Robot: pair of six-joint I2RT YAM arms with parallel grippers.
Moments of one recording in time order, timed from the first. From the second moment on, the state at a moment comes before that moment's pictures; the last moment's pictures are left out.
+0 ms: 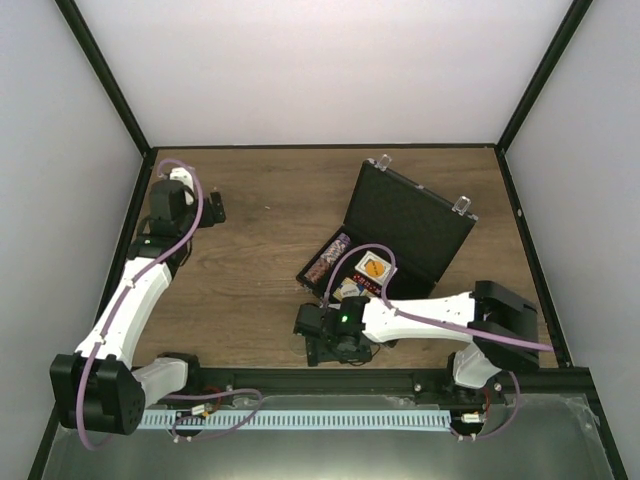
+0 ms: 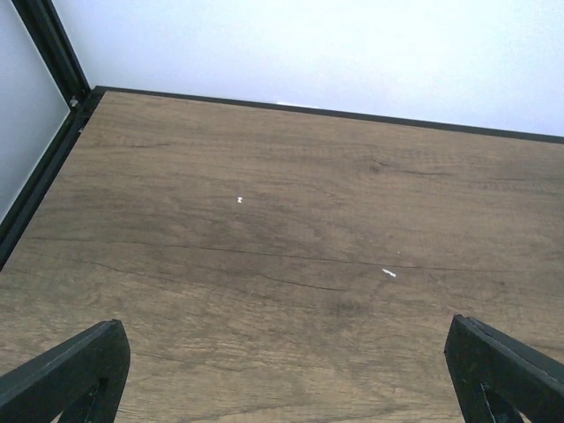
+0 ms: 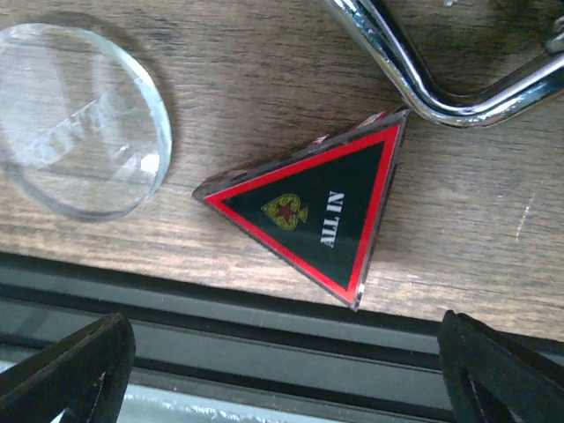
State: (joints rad) left arm -0.11 1.13 0.92 -0.29 -0.10 -0.16; right arm 1.34 1.55 0.99 -0.85 -0.02 1.20
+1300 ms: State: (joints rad) left arm -0.11 1.11 0.90 -0.29 -0.10 -0.16; right arm 1.30 1.75 1.05 -0.82 0.07 1.25
